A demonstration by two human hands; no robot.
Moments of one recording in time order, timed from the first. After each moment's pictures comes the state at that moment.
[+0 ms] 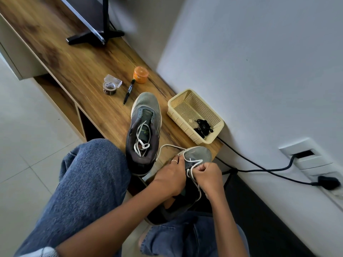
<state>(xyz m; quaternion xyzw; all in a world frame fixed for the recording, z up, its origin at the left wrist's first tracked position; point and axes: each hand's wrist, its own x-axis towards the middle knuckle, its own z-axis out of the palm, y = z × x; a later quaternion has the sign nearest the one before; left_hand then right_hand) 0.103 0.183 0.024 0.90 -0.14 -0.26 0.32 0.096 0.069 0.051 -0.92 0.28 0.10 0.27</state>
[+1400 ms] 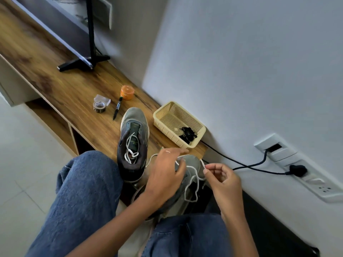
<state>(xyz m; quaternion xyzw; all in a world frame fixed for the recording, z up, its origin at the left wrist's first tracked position) 0.076 0.195 0.085 0.83 -0.12 0.06 0.55 0.031 0.055 0.133 -0.84 0.23 -0.10 0.49</state>
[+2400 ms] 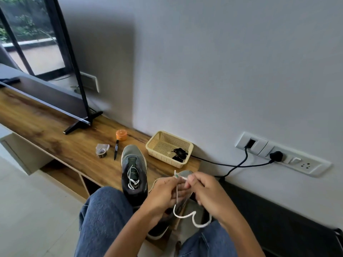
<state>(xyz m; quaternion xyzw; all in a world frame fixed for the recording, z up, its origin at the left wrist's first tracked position) 0.024 0.212 0.176 0.57 0.01 -0.32 0.76 -0.022 0.084 0.209 -0.87 0.09 0.02 0.48</state>
